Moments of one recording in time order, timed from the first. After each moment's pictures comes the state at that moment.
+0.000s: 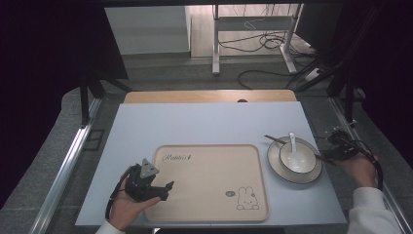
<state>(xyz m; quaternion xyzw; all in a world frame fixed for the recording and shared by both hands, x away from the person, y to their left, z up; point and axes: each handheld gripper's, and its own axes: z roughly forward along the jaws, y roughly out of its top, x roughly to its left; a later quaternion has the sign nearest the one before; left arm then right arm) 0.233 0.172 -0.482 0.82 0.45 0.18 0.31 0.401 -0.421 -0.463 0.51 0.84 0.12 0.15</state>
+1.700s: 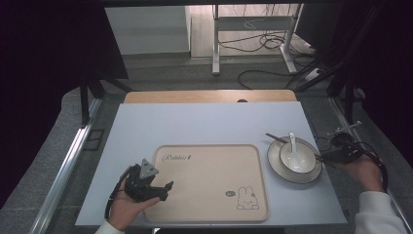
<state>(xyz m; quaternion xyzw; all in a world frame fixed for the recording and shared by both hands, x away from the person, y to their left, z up) 0.232 0.173 -0.482 0.82 0.44 0.19 0.31 0.382 -0.415 -0.446 0.49 0.85 0.16 0.13</state>
